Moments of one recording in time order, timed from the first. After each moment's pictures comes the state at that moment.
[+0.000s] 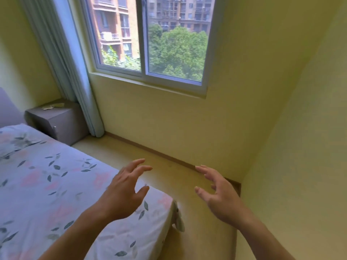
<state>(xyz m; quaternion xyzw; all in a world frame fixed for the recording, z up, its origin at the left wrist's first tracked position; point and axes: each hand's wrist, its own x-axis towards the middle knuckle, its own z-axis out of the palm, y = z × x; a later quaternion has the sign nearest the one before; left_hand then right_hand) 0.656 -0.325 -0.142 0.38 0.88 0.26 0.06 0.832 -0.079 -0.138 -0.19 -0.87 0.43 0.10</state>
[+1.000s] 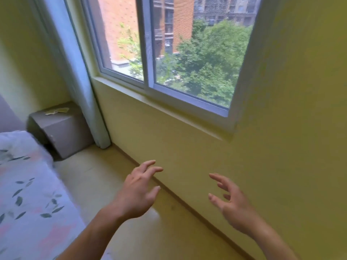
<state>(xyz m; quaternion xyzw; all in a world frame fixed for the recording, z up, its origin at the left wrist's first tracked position) 0.243 0.146 -0.160 0.27 0.92 0.27 0.05 0.371 0.418 -0.171 -0.13 -0.86 0.49 0.03</state>
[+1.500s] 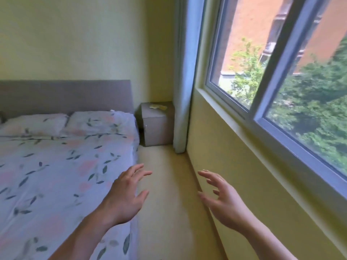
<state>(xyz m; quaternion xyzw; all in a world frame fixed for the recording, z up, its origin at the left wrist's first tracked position) 0.095 -0.014 -0.156 -0.07 0.96 0.27 -0.05 0.006 0.280 -0.146 0.22 -0.87 0.42 -0.10</state>
